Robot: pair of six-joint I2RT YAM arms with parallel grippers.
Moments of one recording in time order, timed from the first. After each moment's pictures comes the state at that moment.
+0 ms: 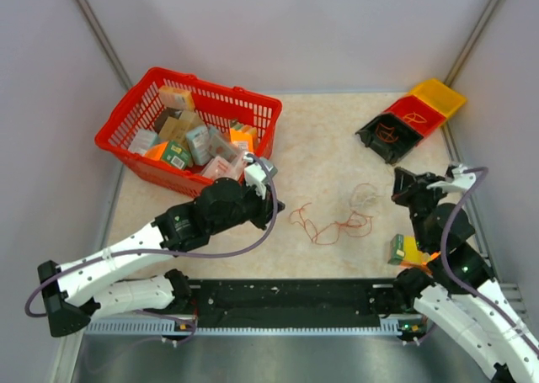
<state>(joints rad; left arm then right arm) -1.03 0.97 0.93 -0.32 -0.06 -0.31 0.59 0.36 0.60 -0.21 0.57 0.46</state>
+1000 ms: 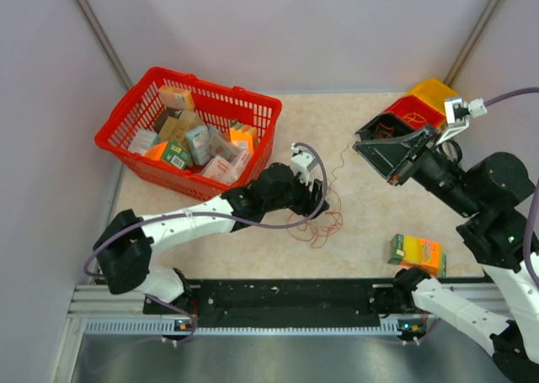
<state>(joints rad) -0.99 1.43 0.99 0.05 0.09 -0.41 0.59 0.72 1.26 -0.36 -0.24 0.64</state>
